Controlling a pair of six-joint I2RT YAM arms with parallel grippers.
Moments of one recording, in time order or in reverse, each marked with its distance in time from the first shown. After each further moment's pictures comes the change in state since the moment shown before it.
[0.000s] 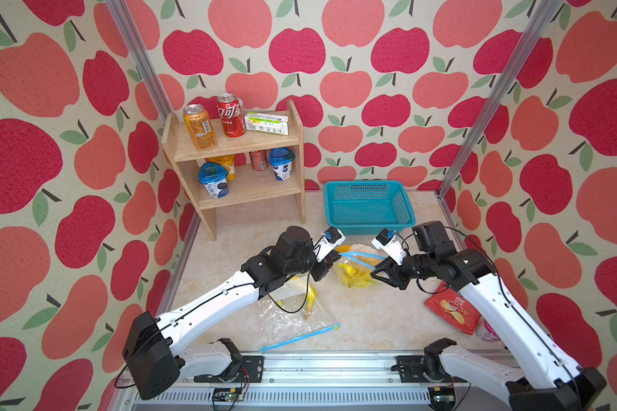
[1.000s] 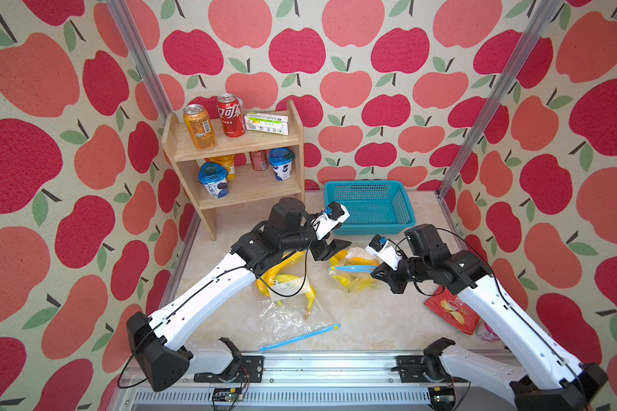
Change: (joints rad) left arm 0.064 0.109 0.353 -0.216 0.185 0.095; right arm 0.097 -0.009 -0.006 0.007 0.124 -0.059
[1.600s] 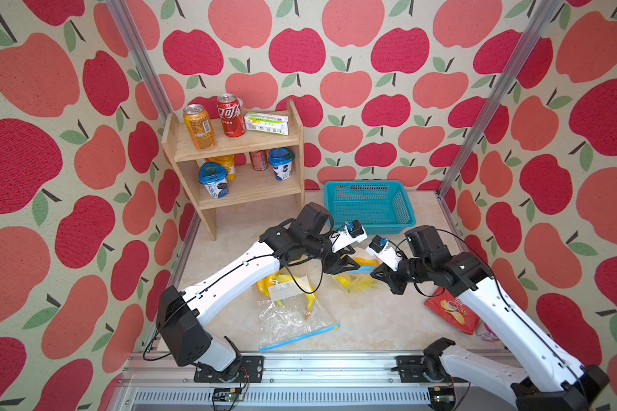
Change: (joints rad) left arm -0.059 0.158 0.072 -0.185 0.151 0.074; right arm 0.005 -0.012 -0.015 0.017 0.006 -0.007
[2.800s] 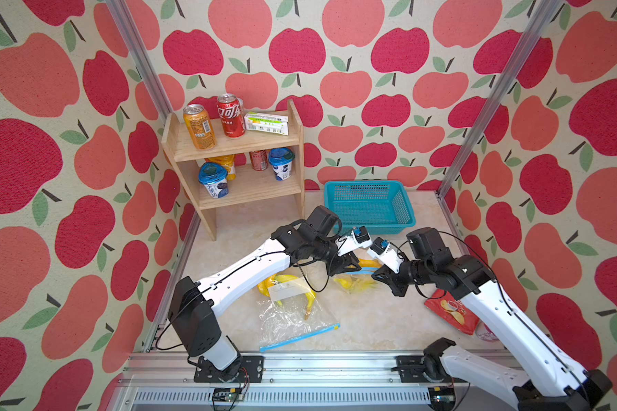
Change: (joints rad) left arm -0.020 0.077 0.019 -0.041 0.009 0.035; right arm 0.000 -0.027 -0.018 0.000 0.001 -0.003
